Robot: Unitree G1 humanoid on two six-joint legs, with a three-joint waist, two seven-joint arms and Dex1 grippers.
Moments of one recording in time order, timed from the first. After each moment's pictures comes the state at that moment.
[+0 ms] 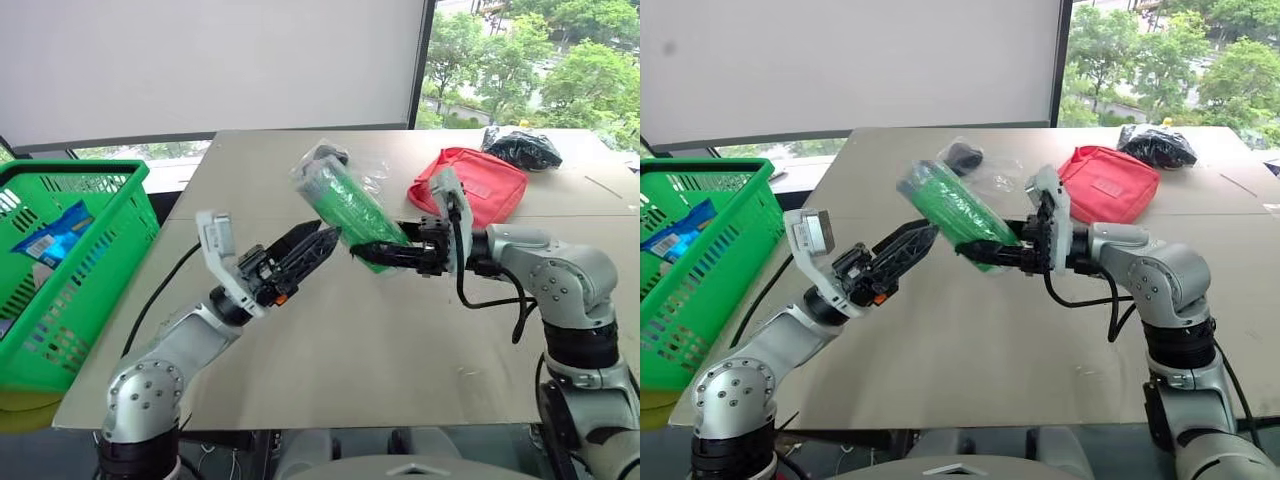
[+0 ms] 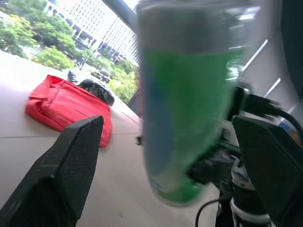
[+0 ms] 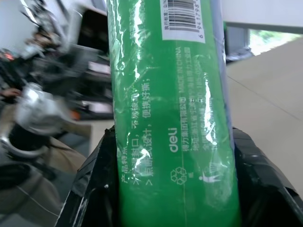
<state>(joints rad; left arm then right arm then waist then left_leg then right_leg) -0.06 0.37 0.22 -0.55 -1.37 0.72 -0.32 -0.57 -0.35 -0.01 -0.36 0.80 1.08 0.80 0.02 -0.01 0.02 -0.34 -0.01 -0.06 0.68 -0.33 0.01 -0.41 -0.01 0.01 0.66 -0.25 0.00</state>
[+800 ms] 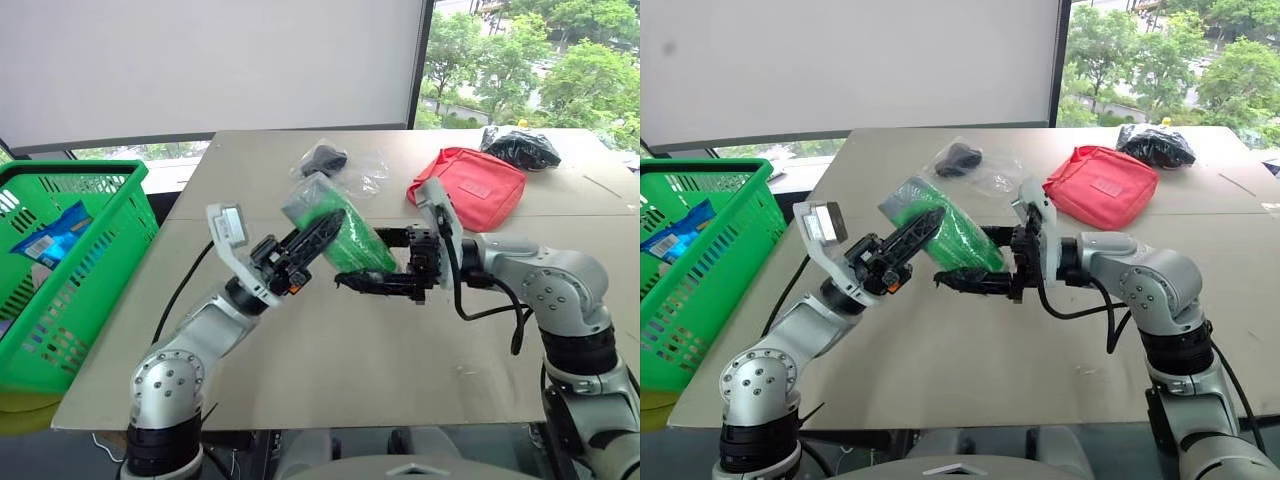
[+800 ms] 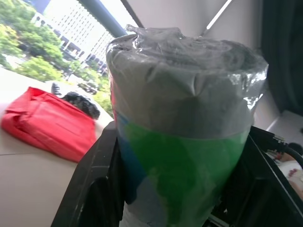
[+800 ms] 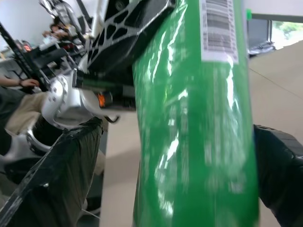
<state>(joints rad) -0.10 0.38 0.21 -0.55 -1.36 0.67 -0.28 -0.55 -0.46 0.08 -0.37 0.82 1.04 0.82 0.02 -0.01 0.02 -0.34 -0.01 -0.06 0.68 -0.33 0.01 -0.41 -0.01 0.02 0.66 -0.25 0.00</state>
